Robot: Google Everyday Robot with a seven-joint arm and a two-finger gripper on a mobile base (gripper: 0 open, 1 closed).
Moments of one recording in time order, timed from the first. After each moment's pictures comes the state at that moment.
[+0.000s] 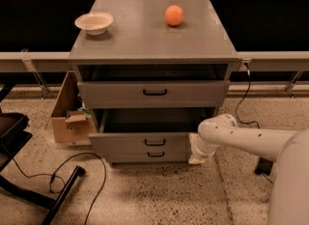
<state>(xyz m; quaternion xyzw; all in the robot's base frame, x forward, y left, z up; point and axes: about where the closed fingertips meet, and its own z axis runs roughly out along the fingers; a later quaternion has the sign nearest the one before) 0.585 -0.171 0.422 -0.70 0.71 0.02 0.11</state>
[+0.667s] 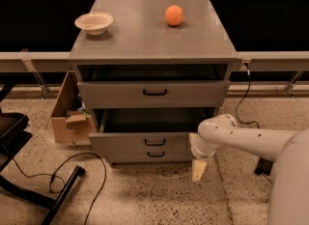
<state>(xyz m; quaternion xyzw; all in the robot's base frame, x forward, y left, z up) 0.585 -0.171 0.422 -0.70 0.71 0.02 0.11</state>
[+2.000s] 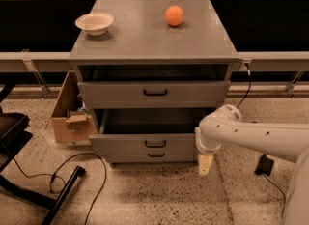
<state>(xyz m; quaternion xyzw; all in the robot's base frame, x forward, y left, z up) 0.589 -0.192 0.488 -0.69 0.71 -0.07 0.11</state>
